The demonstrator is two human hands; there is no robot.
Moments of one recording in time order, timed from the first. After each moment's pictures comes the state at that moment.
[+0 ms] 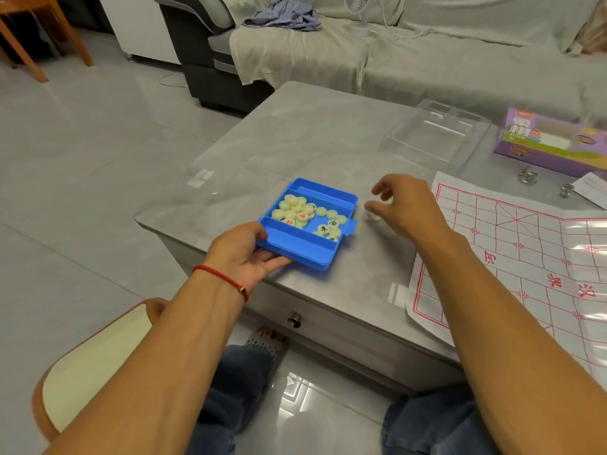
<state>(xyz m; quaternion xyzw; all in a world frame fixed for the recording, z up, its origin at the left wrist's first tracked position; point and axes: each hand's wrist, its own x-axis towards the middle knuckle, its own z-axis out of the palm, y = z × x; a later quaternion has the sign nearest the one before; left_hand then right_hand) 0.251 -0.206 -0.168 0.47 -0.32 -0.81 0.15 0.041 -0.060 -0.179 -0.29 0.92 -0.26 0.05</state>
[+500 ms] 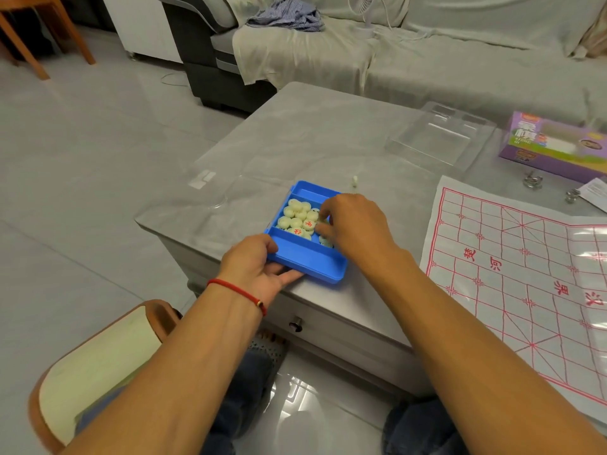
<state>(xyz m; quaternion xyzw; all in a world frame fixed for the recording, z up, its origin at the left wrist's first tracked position) 0.249 -0.188 -0.168 0.49 -0.30 -0.81 0.16 0.103 -0.114 -0.192 -0.43 0.89 -0.12 -0.03</state>
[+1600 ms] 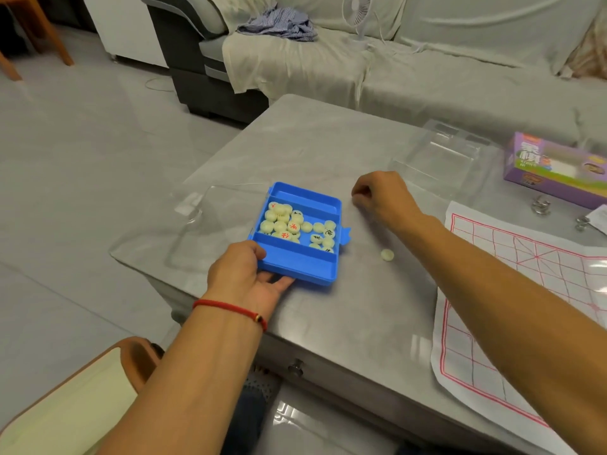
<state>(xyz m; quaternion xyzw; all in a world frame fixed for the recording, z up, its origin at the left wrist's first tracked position) 0.221 -0.231 -0.163 0.46 -0.21 -0.84 0.19 -0.037 -0.148 -0.201 -0.41 0.89 -0.20 0.00</state>
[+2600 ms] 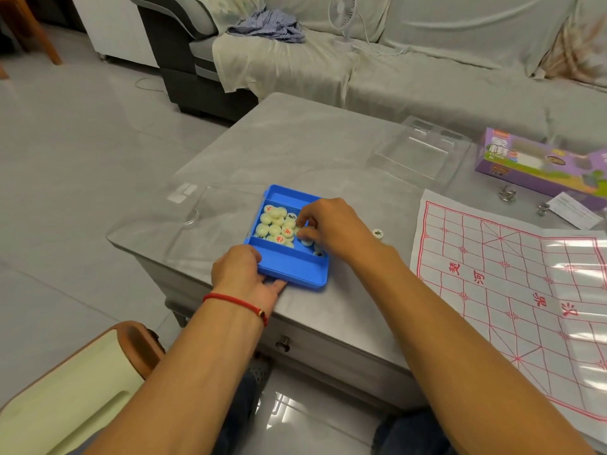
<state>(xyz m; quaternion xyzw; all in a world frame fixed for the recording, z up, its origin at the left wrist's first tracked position) 0.232 -0.194 -0.167 0.49 -0.22 -0.82 0.21 0.078 -0.136 -0.187 -0.45 0.87 -0.19 0.11</state>
